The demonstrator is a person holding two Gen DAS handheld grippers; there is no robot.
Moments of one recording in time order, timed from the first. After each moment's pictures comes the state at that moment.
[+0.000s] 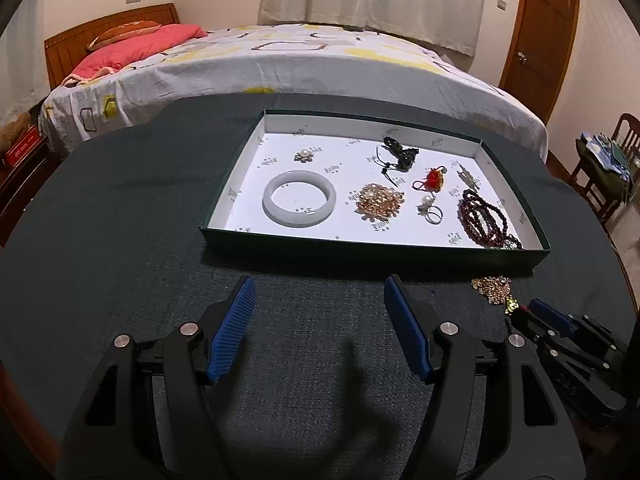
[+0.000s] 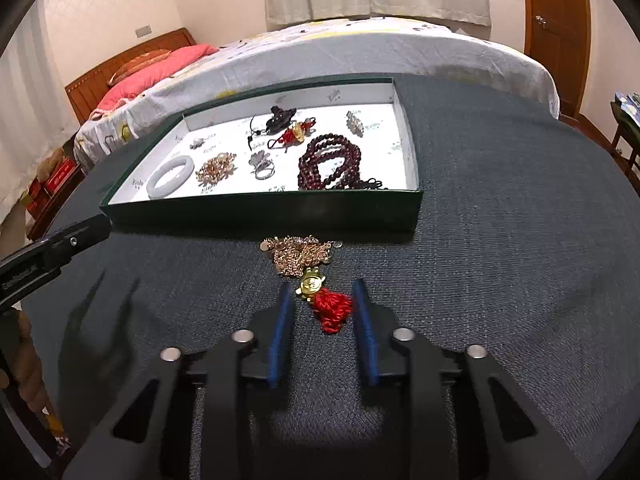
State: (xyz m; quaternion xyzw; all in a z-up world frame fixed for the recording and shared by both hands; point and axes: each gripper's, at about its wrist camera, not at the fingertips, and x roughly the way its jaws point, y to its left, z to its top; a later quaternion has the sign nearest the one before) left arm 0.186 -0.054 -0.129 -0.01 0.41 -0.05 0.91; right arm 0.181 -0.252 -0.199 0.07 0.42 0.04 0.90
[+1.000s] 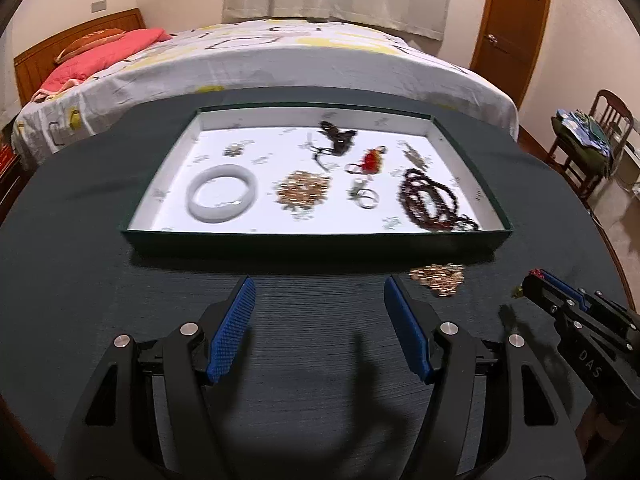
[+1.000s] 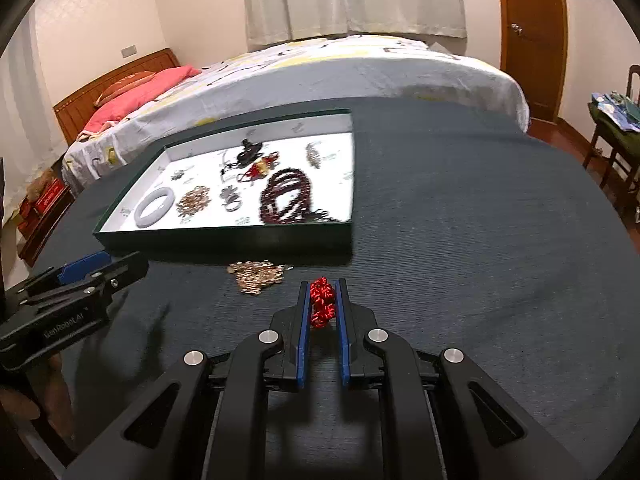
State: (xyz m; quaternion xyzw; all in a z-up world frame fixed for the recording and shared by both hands) left arm 0.188 -0.114 -0.138 0.01 0.41 -0.10 0.90; right arm 0.163 -0.292 -0.173 0.09 0.38 0.00 0.92
